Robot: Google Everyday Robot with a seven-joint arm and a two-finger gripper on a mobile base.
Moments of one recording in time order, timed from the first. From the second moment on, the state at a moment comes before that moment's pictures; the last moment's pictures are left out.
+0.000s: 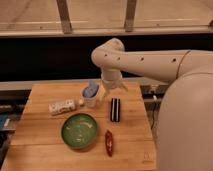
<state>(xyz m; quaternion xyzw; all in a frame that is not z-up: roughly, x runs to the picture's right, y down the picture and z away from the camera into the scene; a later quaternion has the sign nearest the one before) 0.059 0.031 0.731 -0.24 0.23 0.52 0.79</state>
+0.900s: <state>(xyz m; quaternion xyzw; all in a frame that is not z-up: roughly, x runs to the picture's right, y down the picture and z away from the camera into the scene) 0.112 -0.073 0.811 -0.23 0.25 0.57 0.75</state>
